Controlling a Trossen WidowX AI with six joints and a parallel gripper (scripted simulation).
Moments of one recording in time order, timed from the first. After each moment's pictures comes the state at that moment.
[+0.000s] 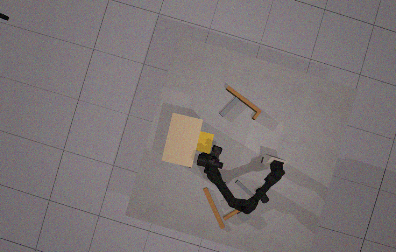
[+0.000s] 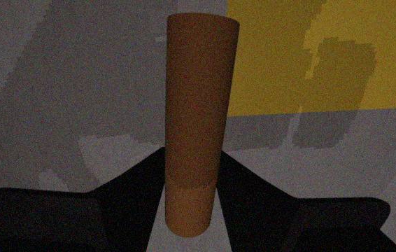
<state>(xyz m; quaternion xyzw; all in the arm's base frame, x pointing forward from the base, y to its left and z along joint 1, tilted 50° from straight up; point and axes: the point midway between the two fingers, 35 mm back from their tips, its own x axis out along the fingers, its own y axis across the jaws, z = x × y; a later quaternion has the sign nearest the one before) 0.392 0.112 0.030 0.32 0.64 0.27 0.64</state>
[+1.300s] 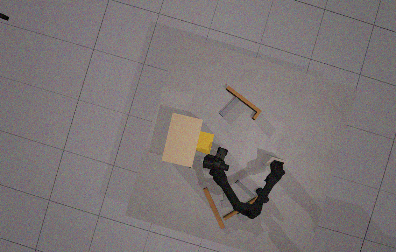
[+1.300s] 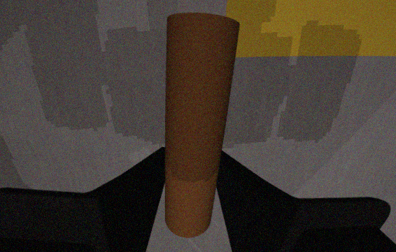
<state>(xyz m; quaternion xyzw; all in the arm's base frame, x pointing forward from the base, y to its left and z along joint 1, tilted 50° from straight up) 0.355 0.114 0.031 0.32 0.64 0.27 0.64</state>
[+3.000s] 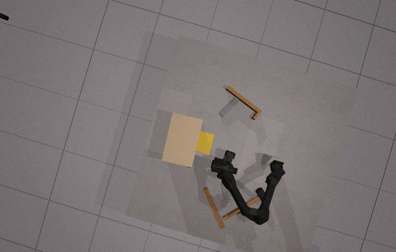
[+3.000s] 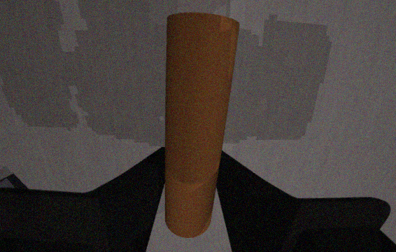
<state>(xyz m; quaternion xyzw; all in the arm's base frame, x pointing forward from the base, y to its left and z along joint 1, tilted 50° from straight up) 0.302 0.119 0.034 0.32 0.64 0.27 0.64</state>
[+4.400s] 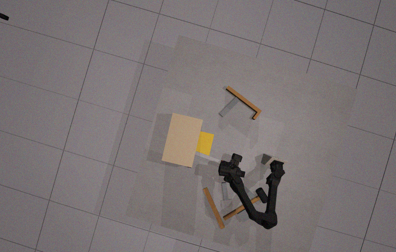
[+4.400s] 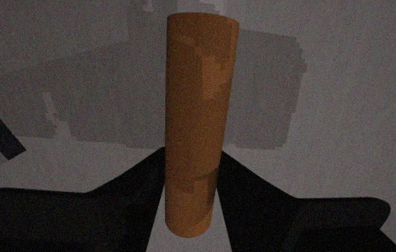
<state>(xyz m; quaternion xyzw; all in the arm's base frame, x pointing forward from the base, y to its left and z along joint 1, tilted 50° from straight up) 0.254 0.124 0.038 0.32 0.64 0.27 0.64</state>
